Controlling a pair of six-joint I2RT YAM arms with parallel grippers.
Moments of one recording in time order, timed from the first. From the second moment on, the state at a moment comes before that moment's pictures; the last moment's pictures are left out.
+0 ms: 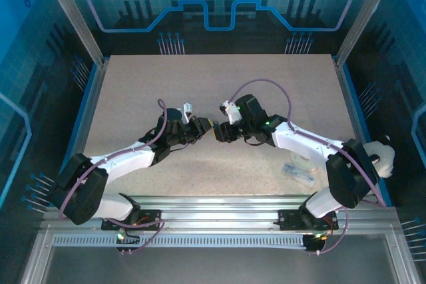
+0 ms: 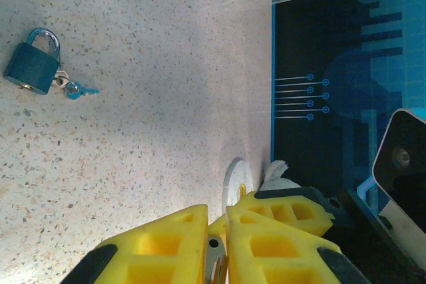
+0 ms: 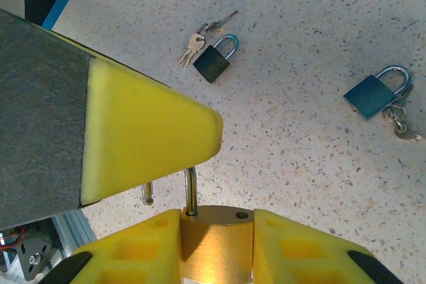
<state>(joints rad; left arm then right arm) -0.53 1.37 0.62 0.34 0.34 -1.18 0.66 1.51 0.99 -0.26 -0.40 0.31</state>
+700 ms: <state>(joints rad) -0.51 1.37 0.62 0.34 0.35 -1.17 0.66 1.51 0.99 -0.26 -0.40 0.31</state>
